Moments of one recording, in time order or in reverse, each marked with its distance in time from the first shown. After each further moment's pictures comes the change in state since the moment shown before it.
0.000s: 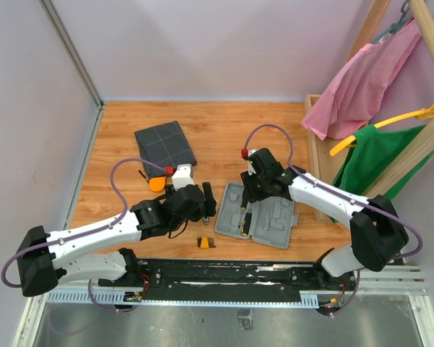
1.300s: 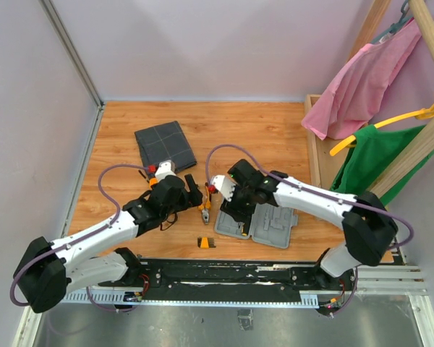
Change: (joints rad) left arm 0.275 -0.040 -0.175 0.193 0.176 0.032; right arm 0.164 0.014 0.036 -0.080 -0.241 -0.606
